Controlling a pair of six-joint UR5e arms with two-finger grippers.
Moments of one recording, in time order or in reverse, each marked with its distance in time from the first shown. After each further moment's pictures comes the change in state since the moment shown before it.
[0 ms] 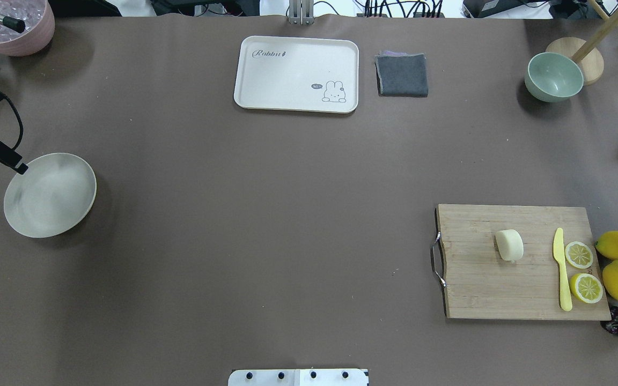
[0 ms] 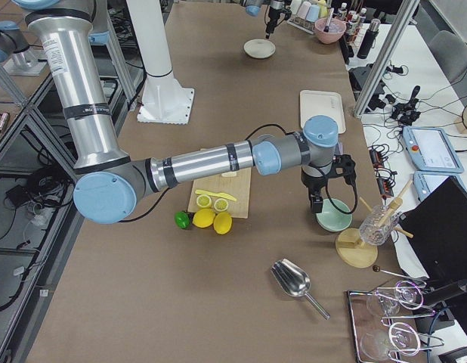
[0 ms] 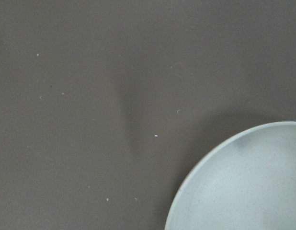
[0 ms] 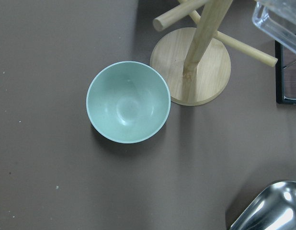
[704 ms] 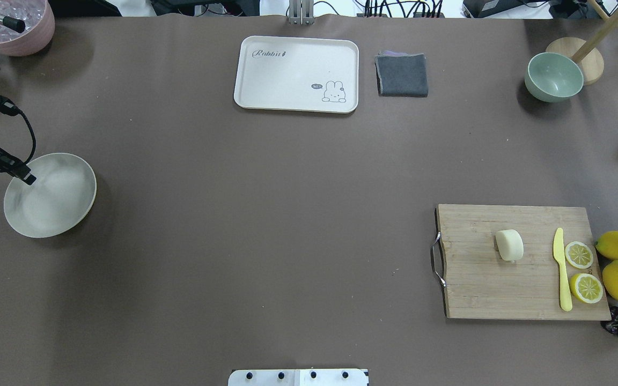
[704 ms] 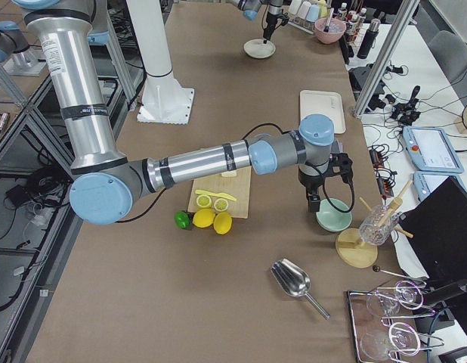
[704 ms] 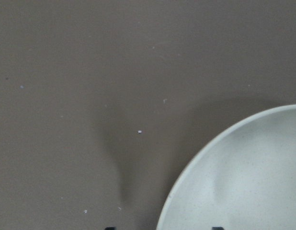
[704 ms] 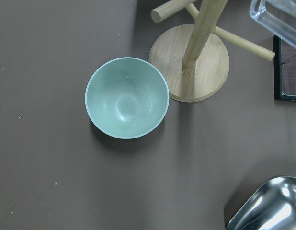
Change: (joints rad) left arm 0.051 0.004 0.012 -0.050 0.003 0.002; right arm 0.000 -0.016 0.013 0.001 -0.003 0.000
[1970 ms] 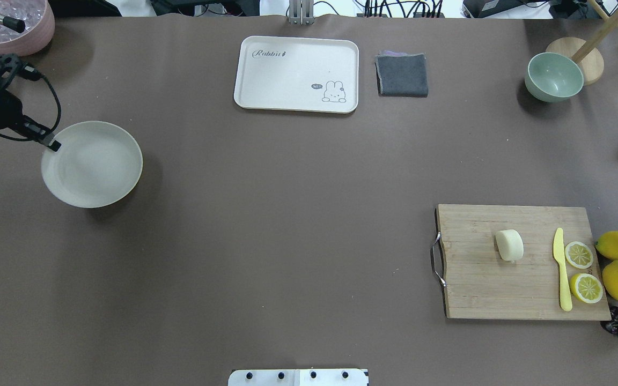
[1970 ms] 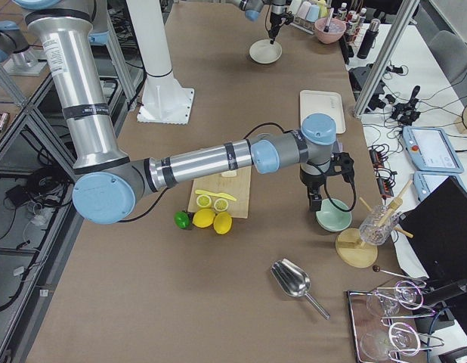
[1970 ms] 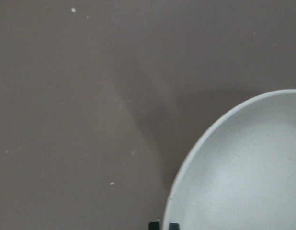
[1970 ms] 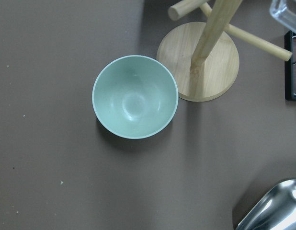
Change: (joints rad) left arm -0.008 -0.114 -0.062 -0.042 -0.008 -0.191; right arm -0.024 0.013 -0.010 -0.002 0.004 0.003
